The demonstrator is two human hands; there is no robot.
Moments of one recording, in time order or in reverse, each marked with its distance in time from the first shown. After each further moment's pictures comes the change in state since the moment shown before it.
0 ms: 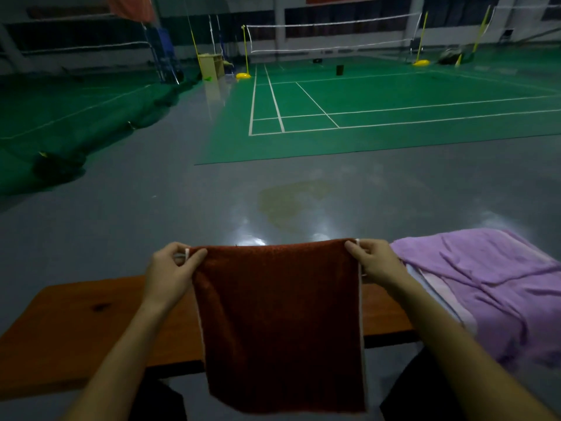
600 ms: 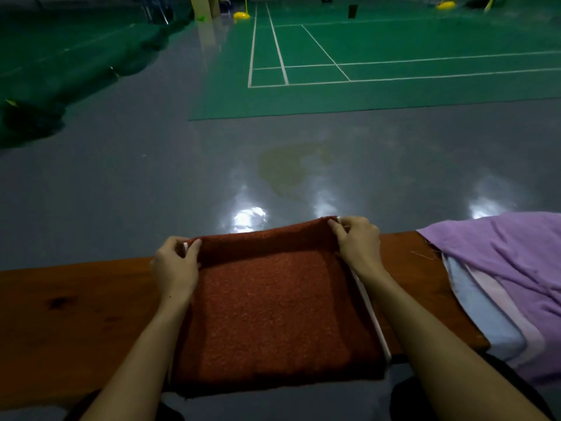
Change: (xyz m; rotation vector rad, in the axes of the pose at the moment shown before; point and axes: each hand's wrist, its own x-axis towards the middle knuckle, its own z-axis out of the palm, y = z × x) left_hand 0.061 -0.116 0.094 0.052 0.215 -0.216; right_hand 0.107 0.033 0.099 -0.354 0.280 -0.141
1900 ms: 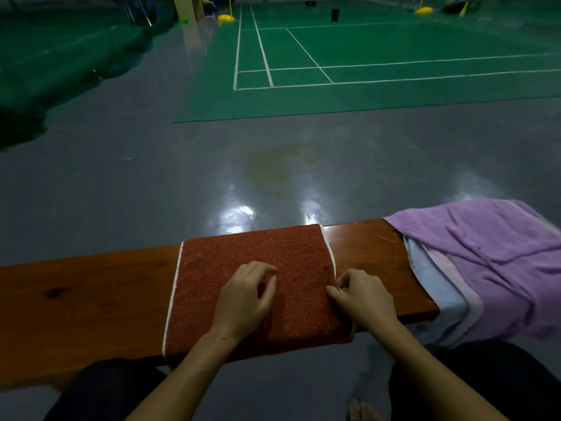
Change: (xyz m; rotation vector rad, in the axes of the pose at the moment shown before) left_hand -0.154 0.051 0.026 0.219 -0.509 0.655; right_hand -0.124 0.053 -0.061 -0.362 -0.266 0.108
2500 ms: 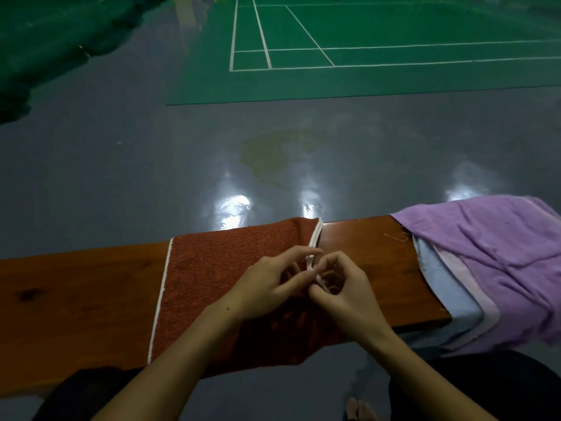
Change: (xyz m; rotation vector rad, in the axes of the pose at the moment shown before) left_hand 0.058 0.028 -0.004 -0.313 -0.452 0.134; right_hand -0.012 -0.039 -0.003 0.866 -0.108 -0.306
